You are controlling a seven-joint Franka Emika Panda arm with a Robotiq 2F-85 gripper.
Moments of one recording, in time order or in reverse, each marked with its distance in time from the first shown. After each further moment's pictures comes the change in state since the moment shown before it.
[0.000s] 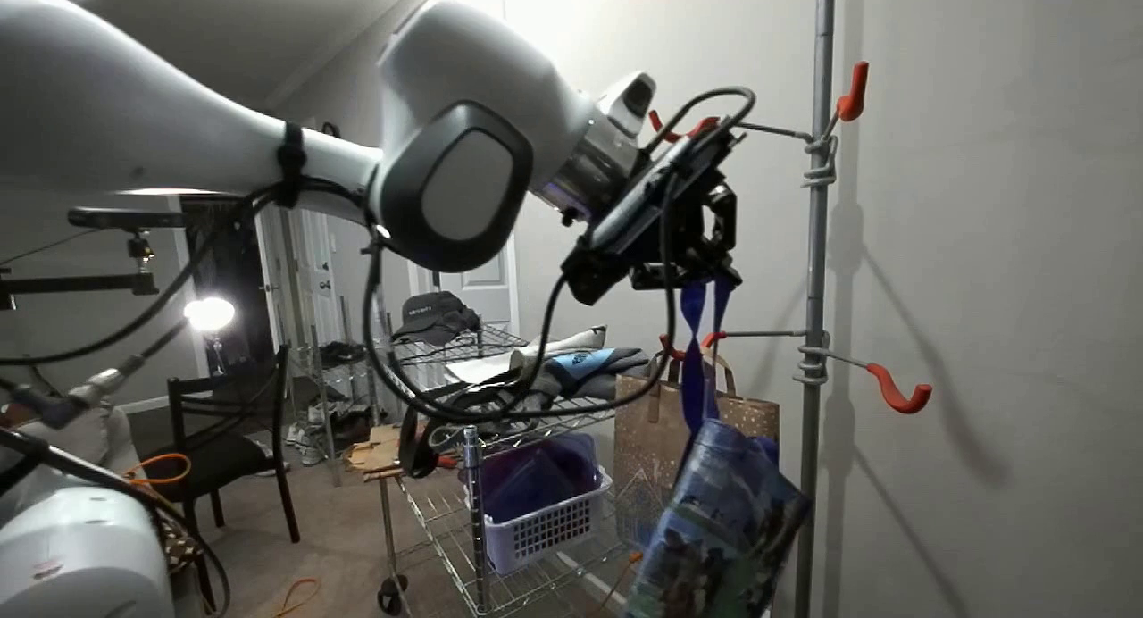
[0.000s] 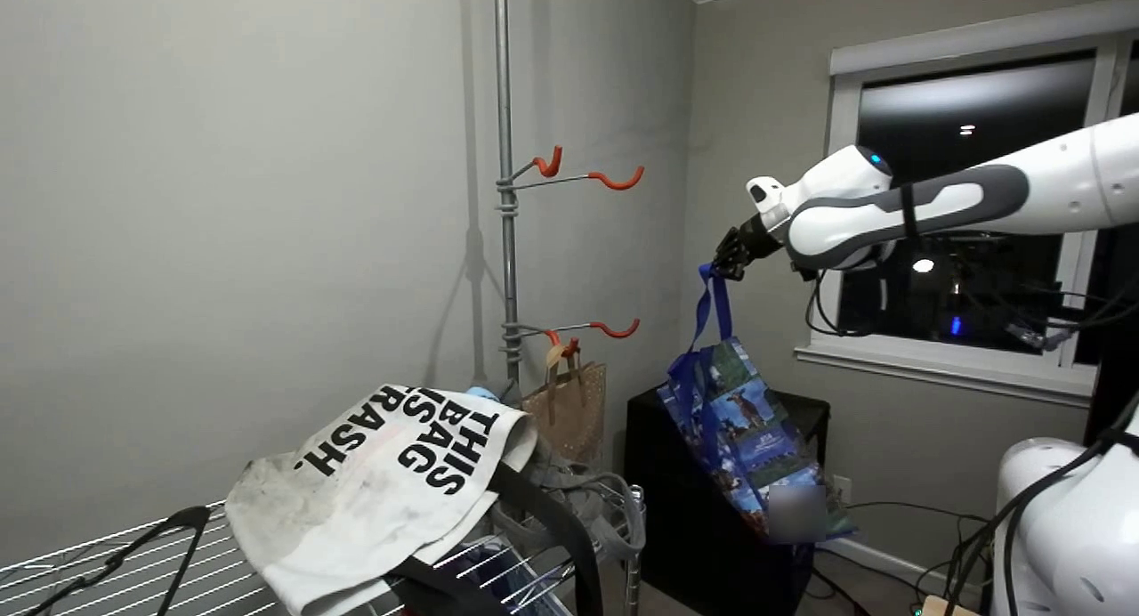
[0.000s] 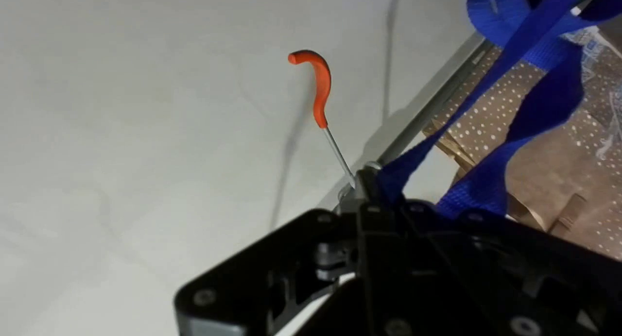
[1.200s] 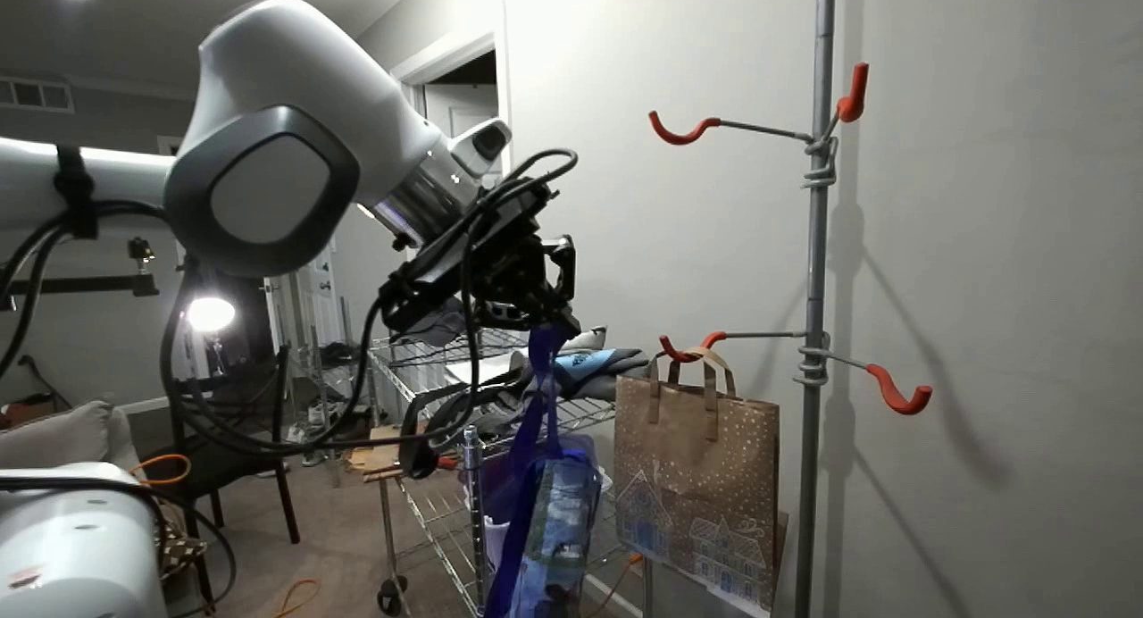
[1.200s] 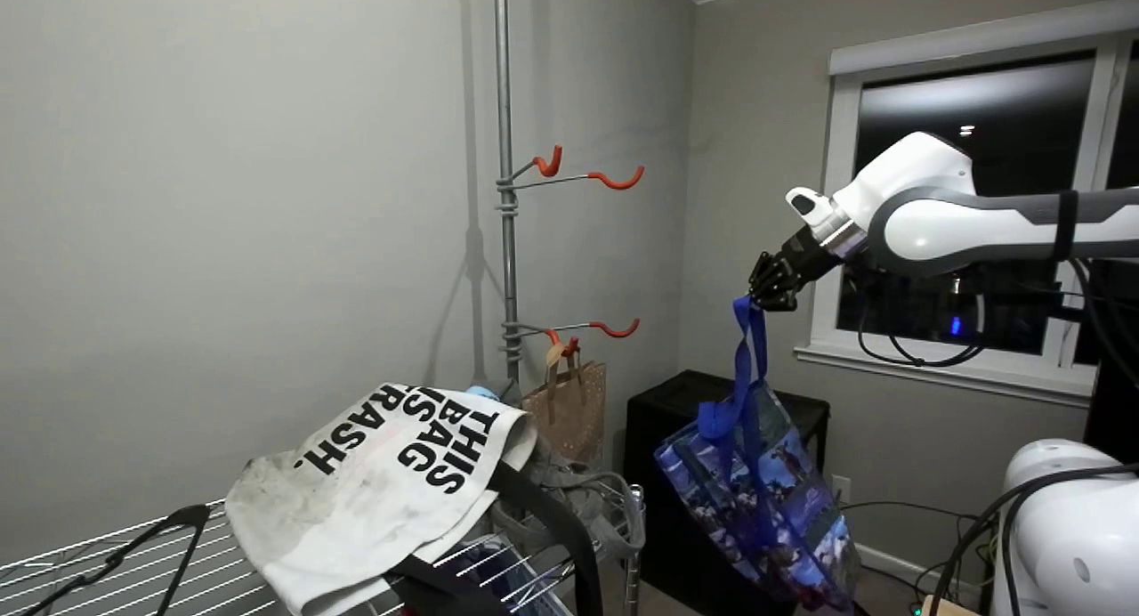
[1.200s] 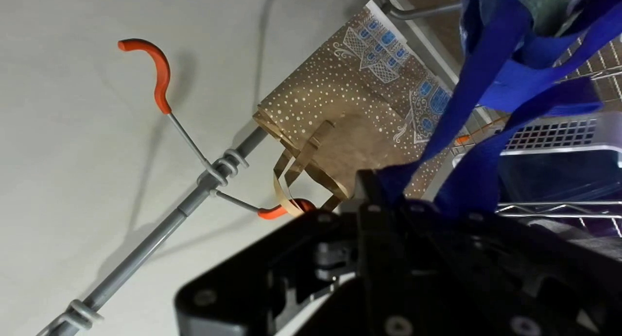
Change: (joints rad) arm -0.094 -0.459 0.190 -0.283 -0.016 -0.396 0.016
